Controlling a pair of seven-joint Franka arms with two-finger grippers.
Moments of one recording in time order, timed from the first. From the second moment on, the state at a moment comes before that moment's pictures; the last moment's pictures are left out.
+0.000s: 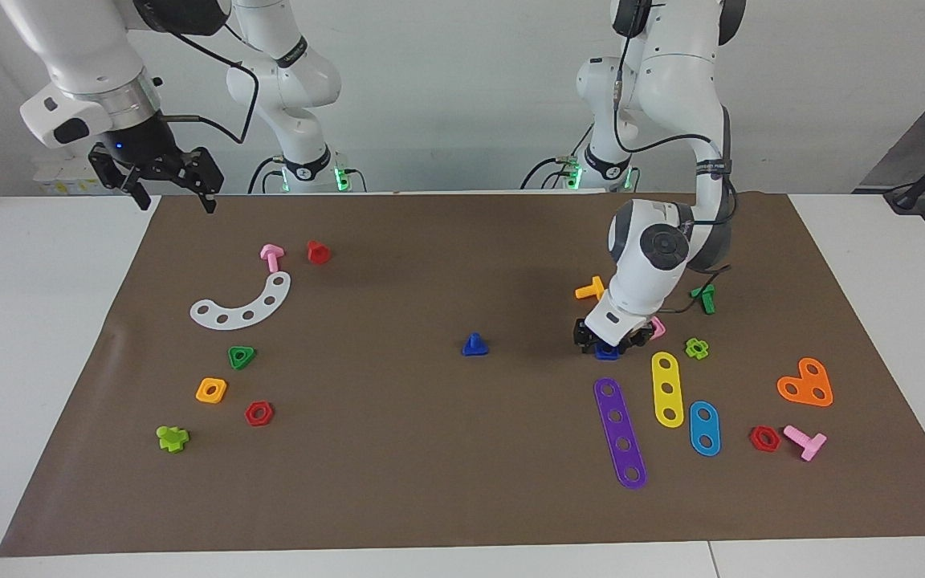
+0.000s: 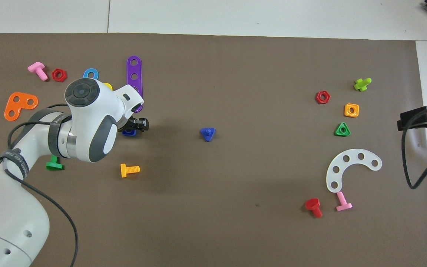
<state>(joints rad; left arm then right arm) -0.29 0.36 -0.01 -1.92 -0.02 2.26 -0.16 0.02 -0.02 -0.05 -1.55 -0.05 1.51 0.03</state>
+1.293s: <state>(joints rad) -0.28 0.36 0.01 -1.93 -0.02 2.24 -0.14 0.02 -0.02 -0.05 -1.55 -0.05 1.51 0.03</state>
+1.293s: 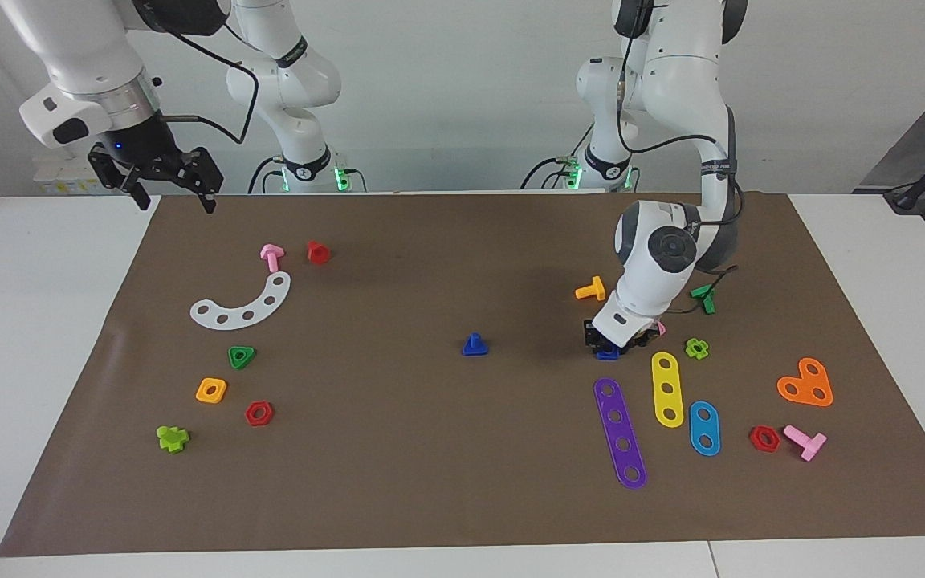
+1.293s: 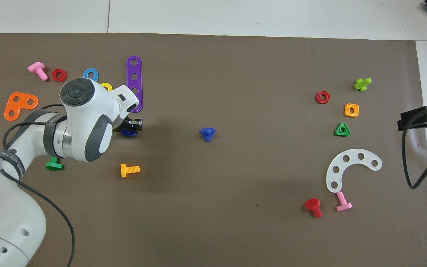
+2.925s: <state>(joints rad) -0.58 0.47 0.00 -1.55 -0.04 2.02 -0.64 0.02 -0.02 -0.06 -1.55 0.01 1.50 0.06</state>
